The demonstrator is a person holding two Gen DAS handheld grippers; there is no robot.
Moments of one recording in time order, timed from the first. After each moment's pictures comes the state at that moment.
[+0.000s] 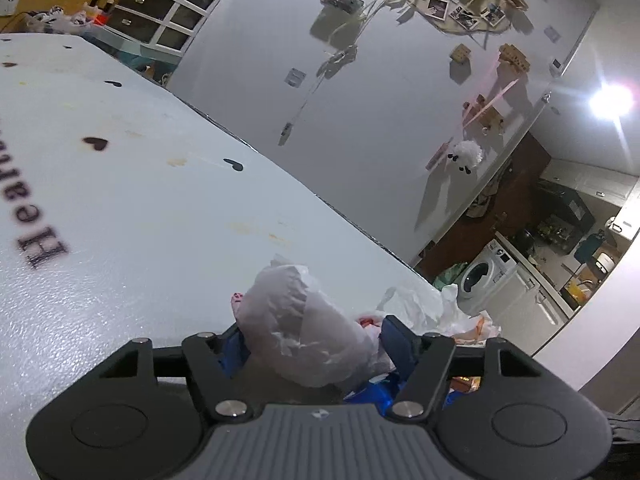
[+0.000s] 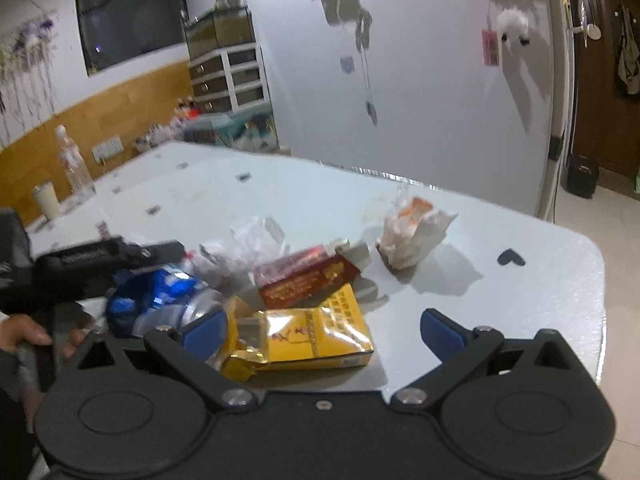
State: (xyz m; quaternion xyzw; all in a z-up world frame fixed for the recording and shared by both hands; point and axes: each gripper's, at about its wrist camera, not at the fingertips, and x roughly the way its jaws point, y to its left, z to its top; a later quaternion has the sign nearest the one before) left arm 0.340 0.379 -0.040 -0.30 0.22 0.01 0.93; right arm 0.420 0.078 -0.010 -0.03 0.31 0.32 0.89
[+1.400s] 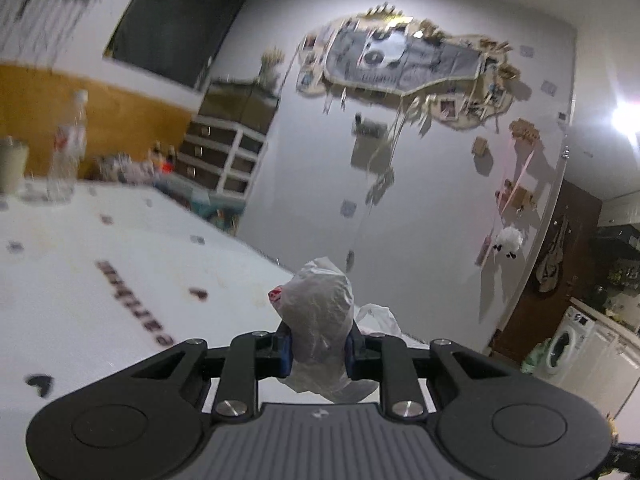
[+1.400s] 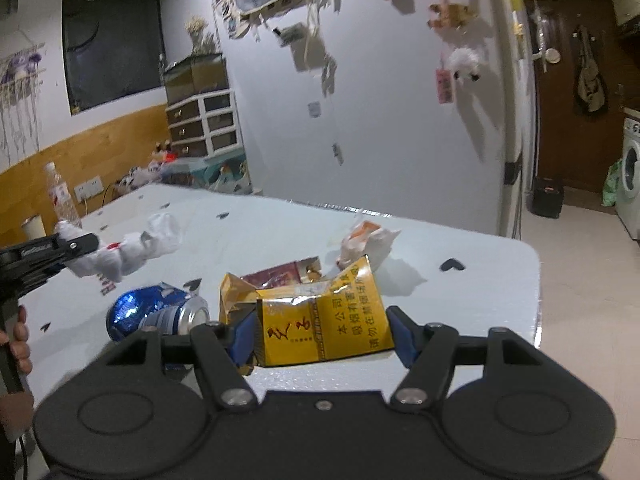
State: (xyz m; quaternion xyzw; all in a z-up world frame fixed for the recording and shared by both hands) left arm 0.243 0.328 0.030 -0.17 0.07 0.19 0.96; right arm 0.361 0.018 0.011 0.02 0.24 0.28 0.93
